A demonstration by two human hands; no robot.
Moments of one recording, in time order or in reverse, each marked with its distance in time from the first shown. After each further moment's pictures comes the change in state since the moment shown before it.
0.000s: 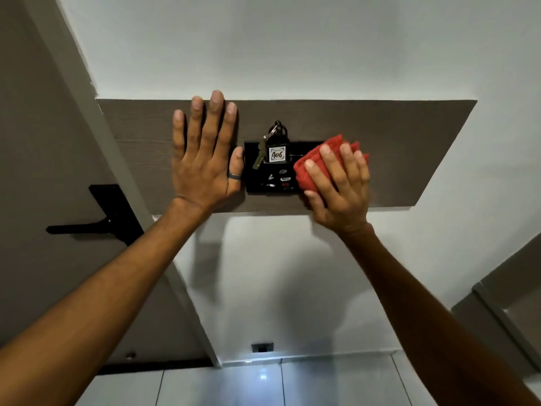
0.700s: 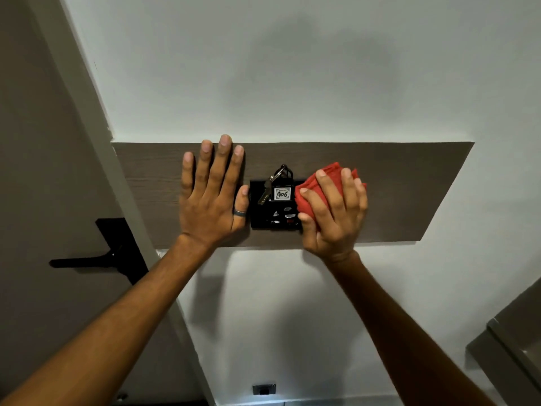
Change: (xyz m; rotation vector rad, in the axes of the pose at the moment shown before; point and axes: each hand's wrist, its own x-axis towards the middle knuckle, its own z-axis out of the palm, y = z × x) left_hand 0.000 0.000 0.002 -0.031 0.002 0.010; right_hand 0.030 -0.027 0.009 0.072 0.121 0.157
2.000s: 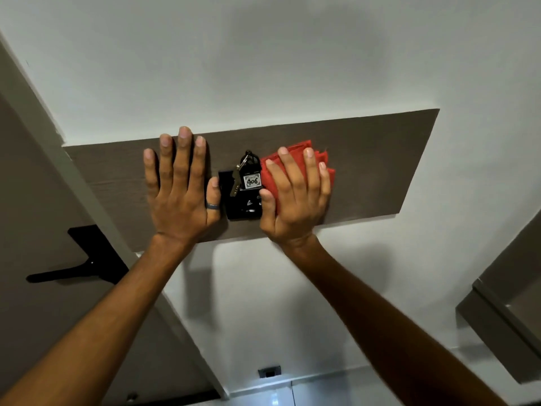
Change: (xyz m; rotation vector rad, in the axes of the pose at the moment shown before) left_hand -0.004 -0.006 0.009 0.019 0.043 0.018; right_hand 0.015 -0.035 0.005 -0.038 0.029 0.241
